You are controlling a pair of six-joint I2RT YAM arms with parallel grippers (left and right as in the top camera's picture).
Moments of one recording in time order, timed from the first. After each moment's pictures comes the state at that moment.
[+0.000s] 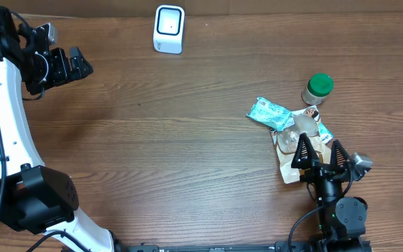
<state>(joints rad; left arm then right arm) 0.34 1.89 2.01 -1.37 0.38 0.07 0.15 0.03 0.04 -0.03 0.16 0.49</state>
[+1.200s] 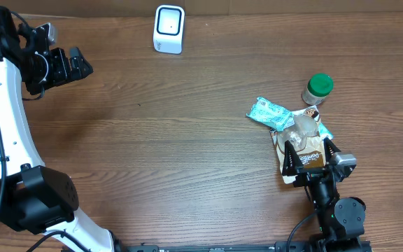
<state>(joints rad) 0.34 1.89 2.01 -1.37 0.38 0.07 0.15 0.01 0.02 -0.03 0.01 0.23</state>
